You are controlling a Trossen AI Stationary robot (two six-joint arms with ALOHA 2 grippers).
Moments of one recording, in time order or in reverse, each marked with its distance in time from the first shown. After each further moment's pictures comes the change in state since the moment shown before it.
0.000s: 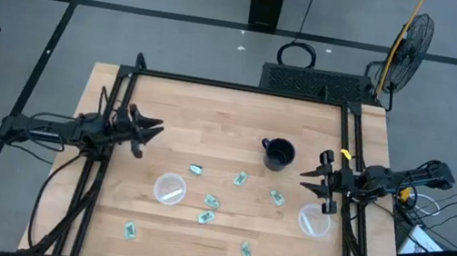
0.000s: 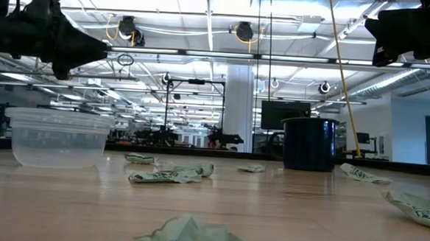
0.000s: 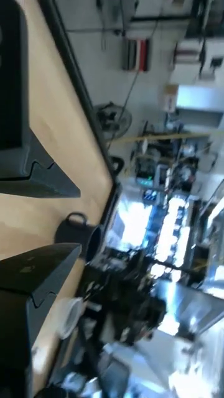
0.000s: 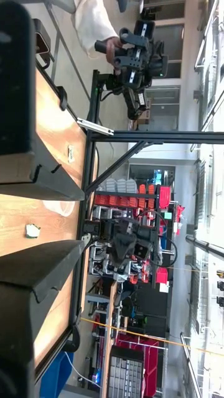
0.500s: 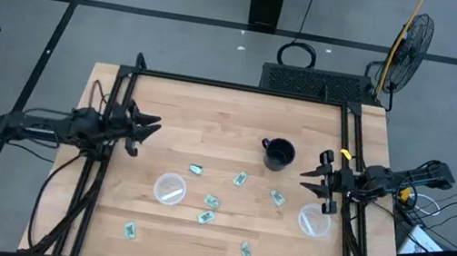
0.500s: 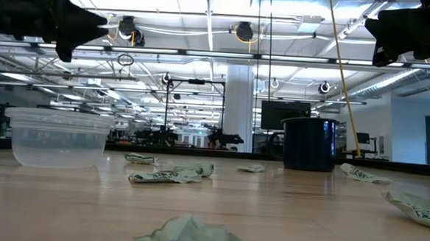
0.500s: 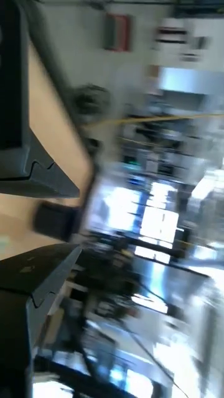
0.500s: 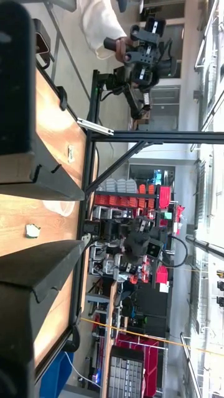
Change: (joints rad) left arm 0.000 0.068 0.113 -0.016 0.066 0.016; right arm 0.000 0.000 0.000 0.000 0.000 0.000
